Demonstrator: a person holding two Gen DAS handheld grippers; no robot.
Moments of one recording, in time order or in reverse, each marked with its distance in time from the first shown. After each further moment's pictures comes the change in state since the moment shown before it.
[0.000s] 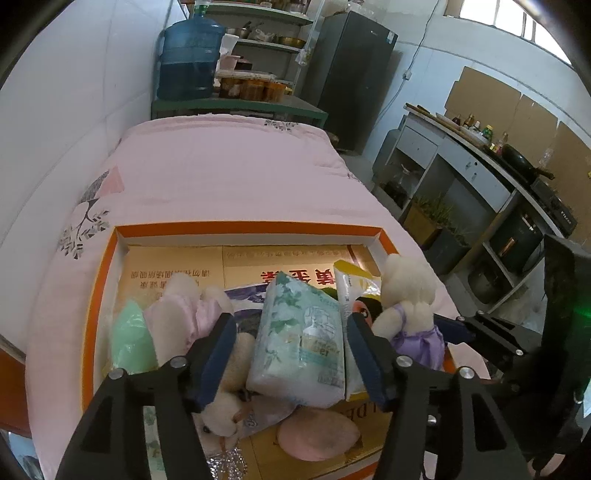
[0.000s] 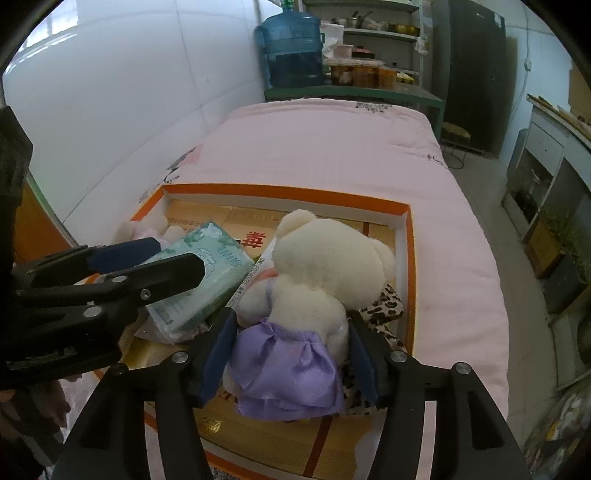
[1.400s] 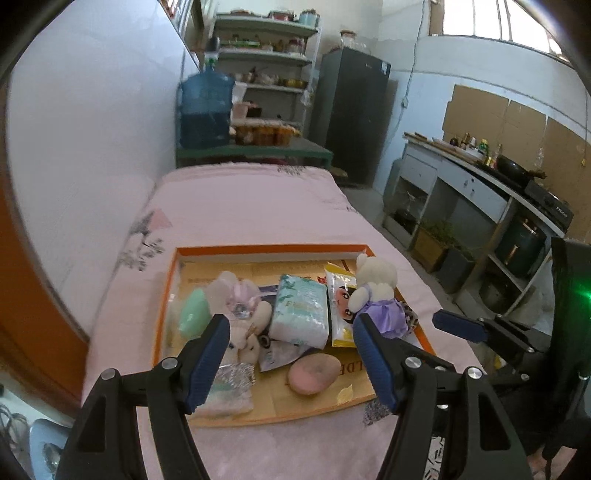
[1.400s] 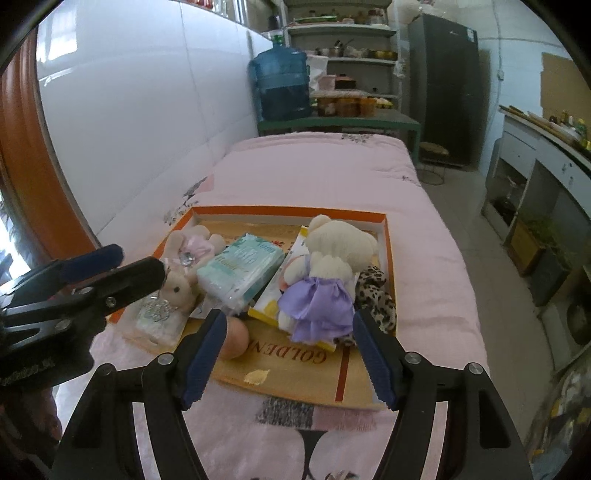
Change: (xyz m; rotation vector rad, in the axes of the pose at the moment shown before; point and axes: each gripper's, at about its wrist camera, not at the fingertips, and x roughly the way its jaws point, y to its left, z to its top) left arm -0.098 -0.025 -0.039 0.048 -0.158 0.085; right arm -0.088 0.039 -0.039 0.053 -0.132 -0.057
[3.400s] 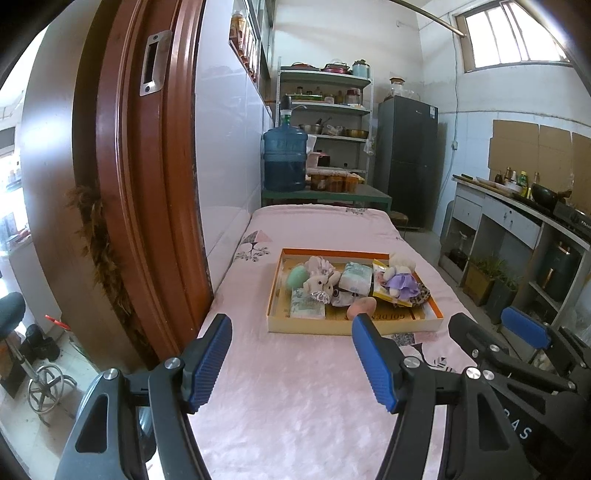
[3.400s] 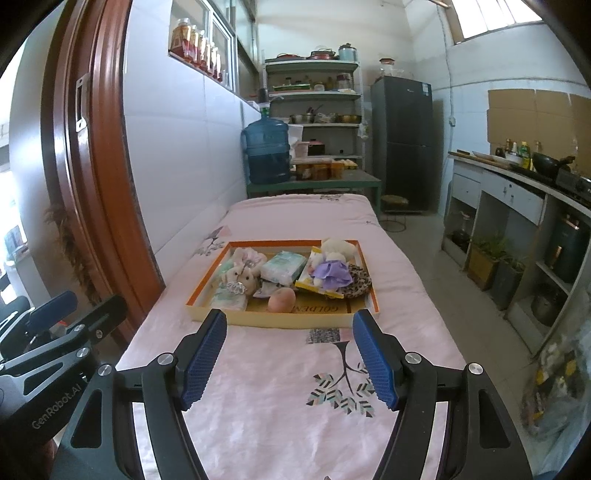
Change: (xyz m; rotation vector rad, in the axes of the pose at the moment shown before) left arm -0.195 -0.018 -0.109 -0.060 -0.224 0.298; right arm -0.183 0.097 -0.099 0.038 -0.259 -0.129
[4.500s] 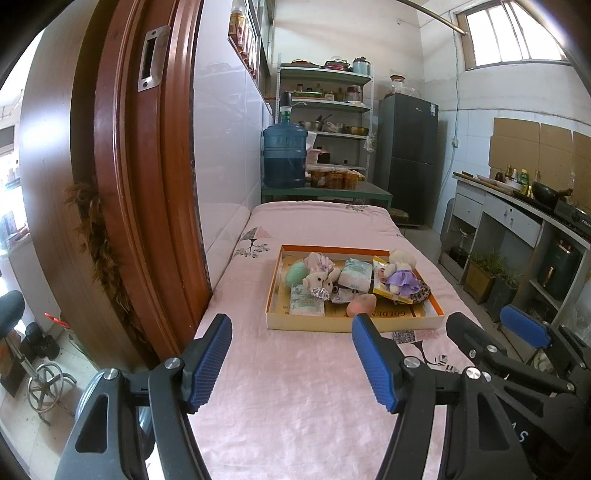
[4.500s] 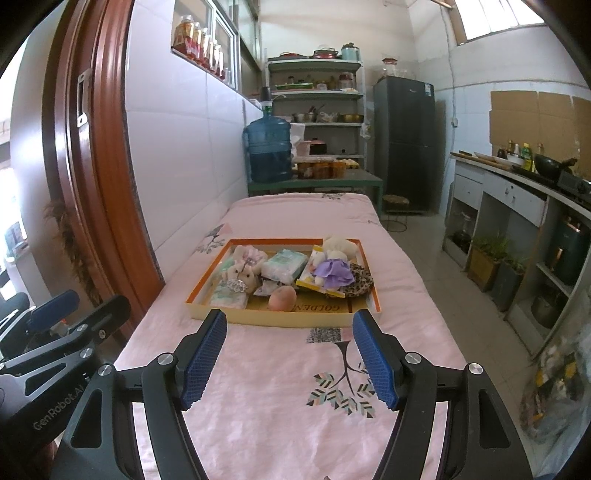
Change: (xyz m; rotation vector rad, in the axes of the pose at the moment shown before) left arm 0.004 0.001 -0.001 0.002 0.012 -0.003; right arm 0.005 0.001 0.000 -0.008 0.002 0.005
